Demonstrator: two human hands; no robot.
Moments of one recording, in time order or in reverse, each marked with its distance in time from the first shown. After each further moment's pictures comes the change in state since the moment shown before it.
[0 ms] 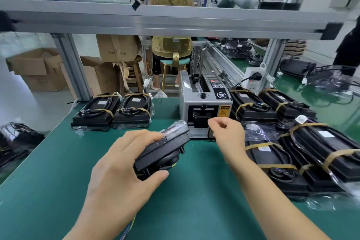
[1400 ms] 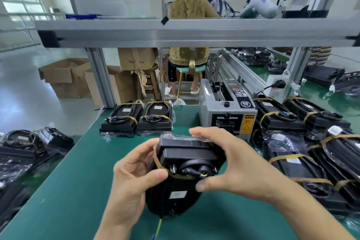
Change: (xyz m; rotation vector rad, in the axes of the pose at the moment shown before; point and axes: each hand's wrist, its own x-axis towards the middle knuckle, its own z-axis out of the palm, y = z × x) left_hand -0.003 -0.051 0.006 -1.103 0.049 -0.164; right_hand -0.068 -0.060 -0.024 -0.222 -0.745 -0.663
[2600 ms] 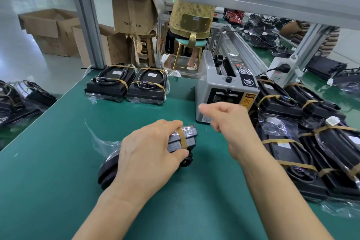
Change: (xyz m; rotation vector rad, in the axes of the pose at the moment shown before) left_hand 0.000 0.001 0.044 1.325 0.029 -0.170; right_hand 0.037 0.042 0.024 0.475 0.484 0.523
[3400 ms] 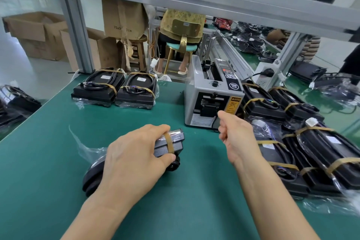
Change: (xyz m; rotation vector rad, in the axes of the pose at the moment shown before) left_hand -0.003 0.001 0.000 -0.014 0.001 -0.013; right_hand 0.009 0.024 -0.029 0.301 0.253 0.219
